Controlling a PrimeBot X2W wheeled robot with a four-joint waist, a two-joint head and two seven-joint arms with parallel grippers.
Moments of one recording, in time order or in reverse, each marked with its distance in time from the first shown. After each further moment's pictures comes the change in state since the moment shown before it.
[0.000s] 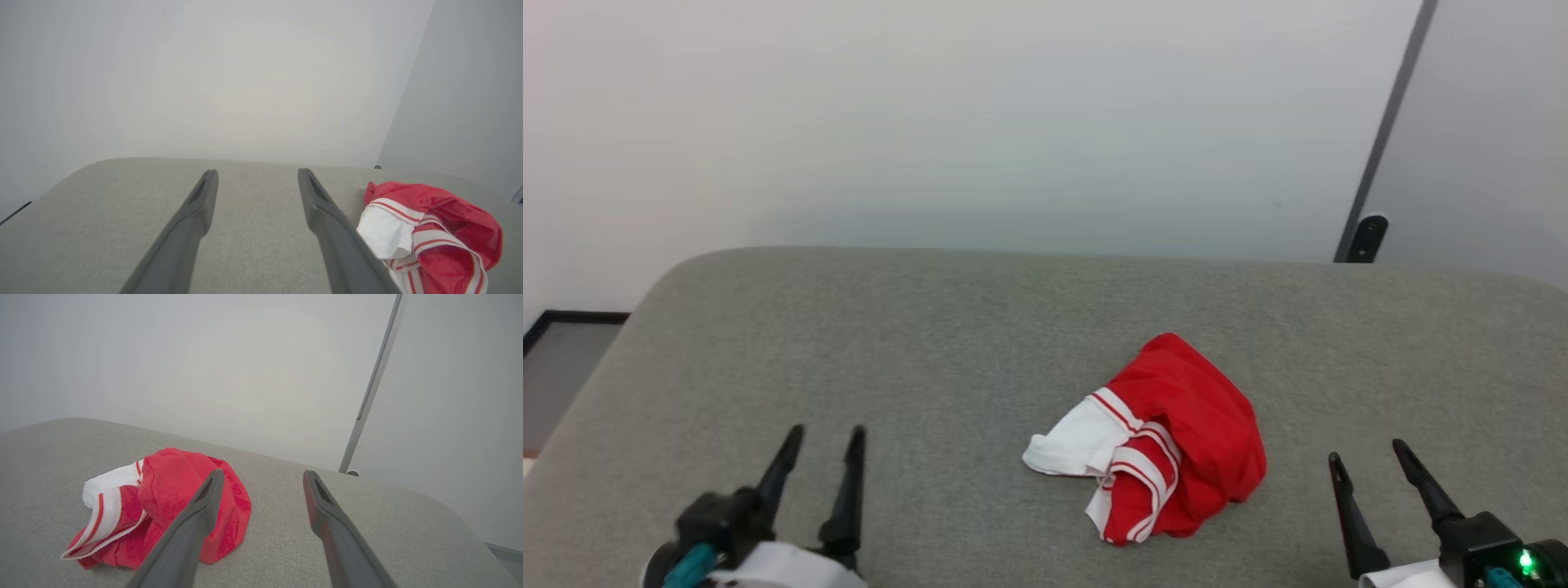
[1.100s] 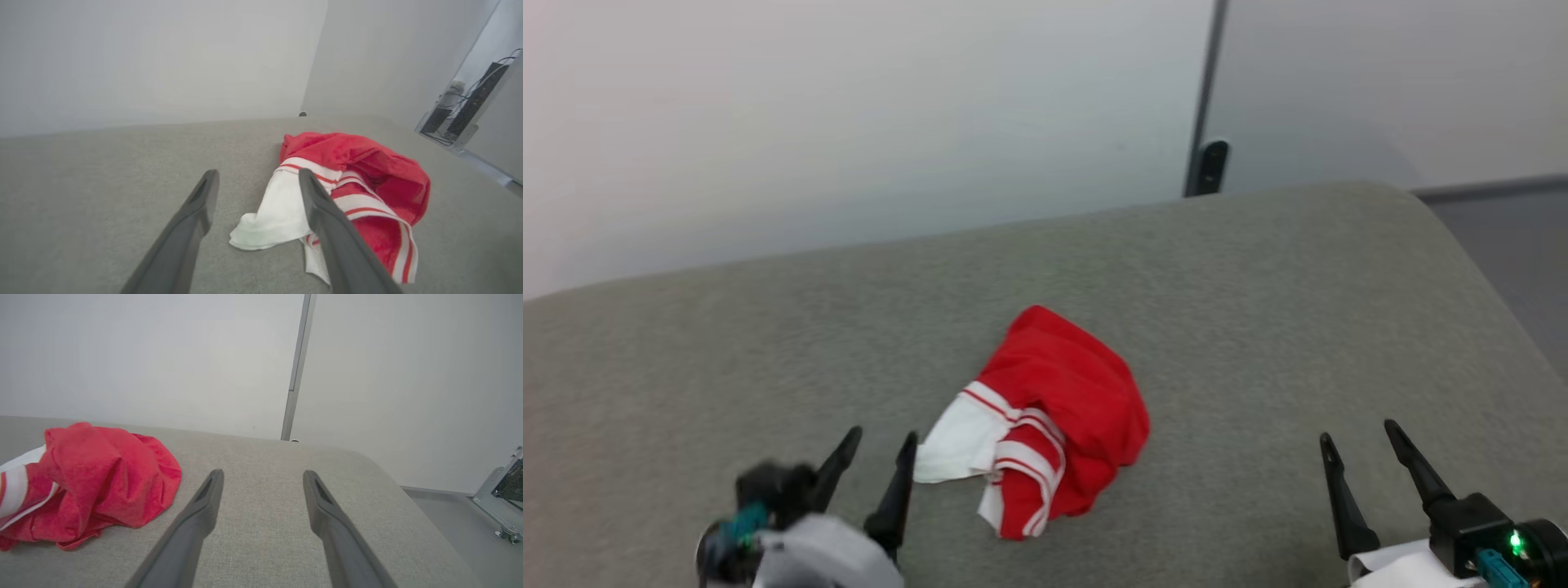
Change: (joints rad) left arm -0.058 0.001 -0.083 0.082 -0.042 -0.039 0.074; right arm -0.035 0.012 0.000 0.006 -0.008 0.000 0.000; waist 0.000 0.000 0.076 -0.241
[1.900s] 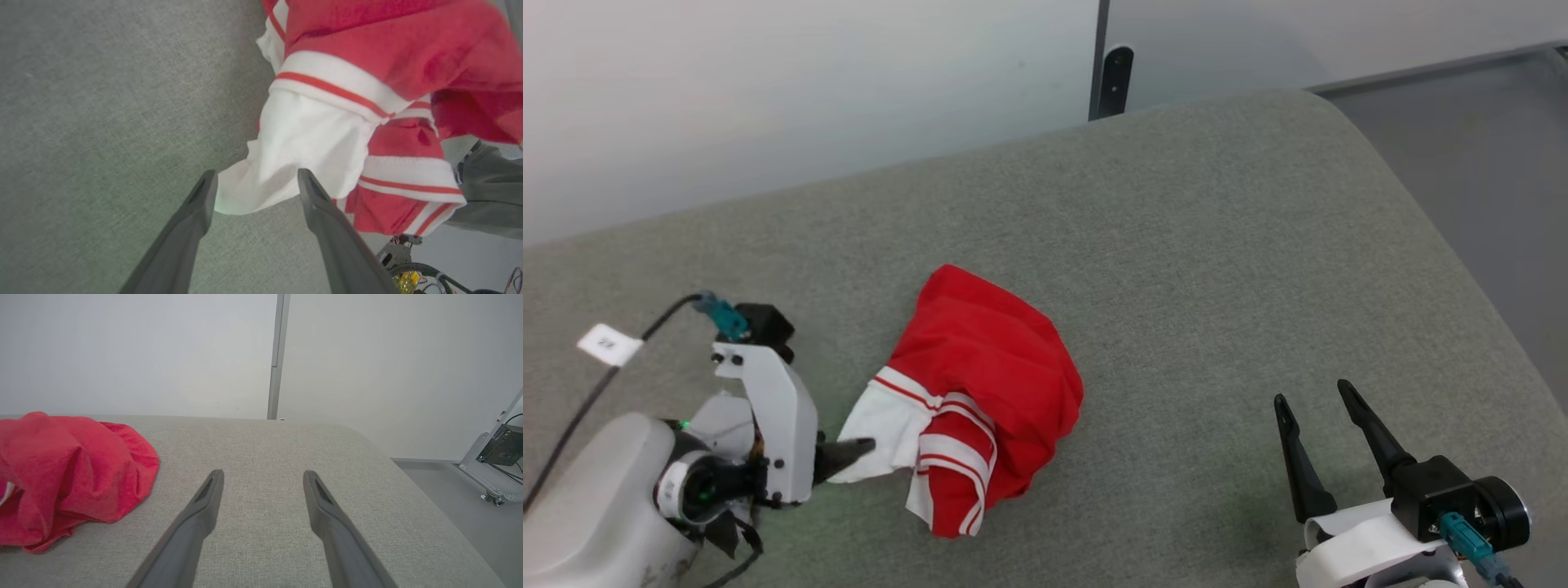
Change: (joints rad) left arm -0.418 0.370 -0.293 0.037 -0.597 0.041 1.016; right arm -0.088 0.047 0.062 0.017 0.031 0.000 0.000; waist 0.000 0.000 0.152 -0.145
